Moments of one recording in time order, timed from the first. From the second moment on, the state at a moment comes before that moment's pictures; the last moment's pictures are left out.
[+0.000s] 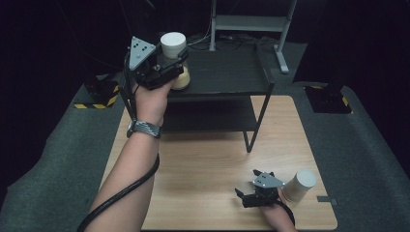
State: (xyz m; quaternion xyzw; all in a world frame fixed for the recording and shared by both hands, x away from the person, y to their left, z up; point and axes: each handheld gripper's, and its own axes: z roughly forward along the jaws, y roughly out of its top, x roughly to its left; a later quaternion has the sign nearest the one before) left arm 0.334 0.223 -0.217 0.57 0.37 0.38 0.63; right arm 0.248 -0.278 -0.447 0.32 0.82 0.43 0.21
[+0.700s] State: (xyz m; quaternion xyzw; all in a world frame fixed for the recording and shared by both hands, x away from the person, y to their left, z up) left arm 0.323 0.220 -0.214 0.57 0.39 0.37 0.62; right arm 0.248 -0.278 -0.448 0.32 0.82 0.43 0.21
